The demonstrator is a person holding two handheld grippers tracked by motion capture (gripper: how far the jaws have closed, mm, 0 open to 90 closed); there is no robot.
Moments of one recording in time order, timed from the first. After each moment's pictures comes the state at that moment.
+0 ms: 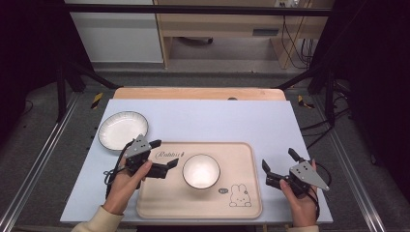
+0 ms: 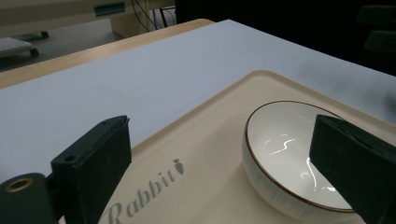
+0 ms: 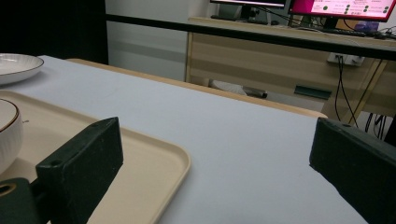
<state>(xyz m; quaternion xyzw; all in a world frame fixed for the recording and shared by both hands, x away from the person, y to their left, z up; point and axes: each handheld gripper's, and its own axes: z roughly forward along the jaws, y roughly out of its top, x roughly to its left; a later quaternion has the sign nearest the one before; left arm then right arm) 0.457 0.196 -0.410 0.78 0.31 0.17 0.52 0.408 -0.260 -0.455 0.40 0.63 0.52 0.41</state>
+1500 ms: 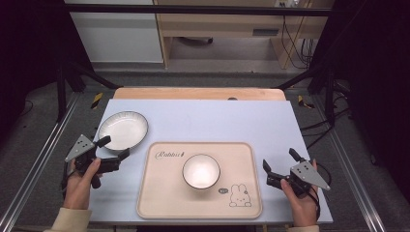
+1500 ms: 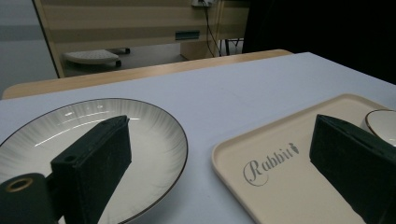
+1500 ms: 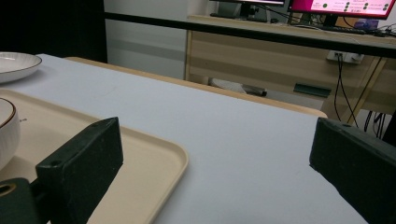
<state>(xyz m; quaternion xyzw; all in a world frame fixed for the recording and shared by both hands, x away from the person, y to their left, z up) 0.456 0.329 -0.423 0.69 0.40 0.25 0.55 0.408 -0.262 -0.456 0.40 0.63 0.52 0.41</state>
